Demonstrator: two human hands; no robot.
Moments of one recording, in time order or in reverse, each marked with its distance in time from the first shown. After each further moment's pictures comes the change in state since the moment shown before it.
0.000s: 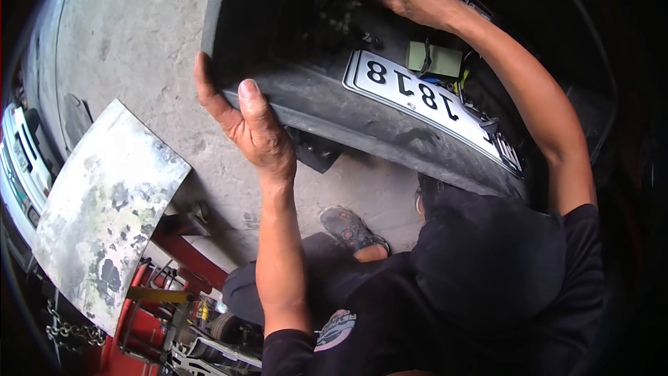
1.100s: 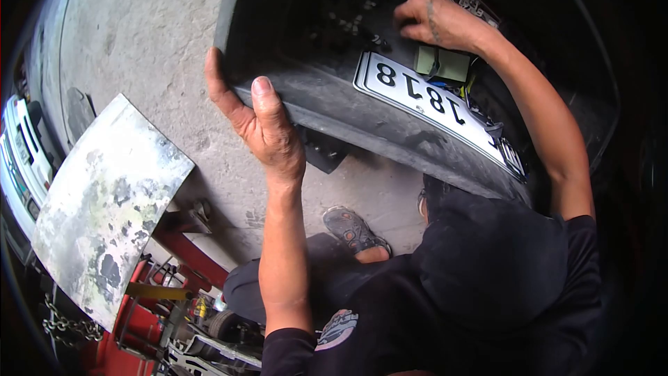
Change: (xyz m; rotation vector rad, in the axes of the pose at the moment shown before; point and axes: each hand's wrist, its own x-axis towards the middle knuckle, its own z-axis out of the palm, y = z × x) left_hand 0.001 -0.002 -0.004 -0.015 -0.004 -0.013; right_hand -0.027 -0.006 -0.009 0.017 -0.224 0.010
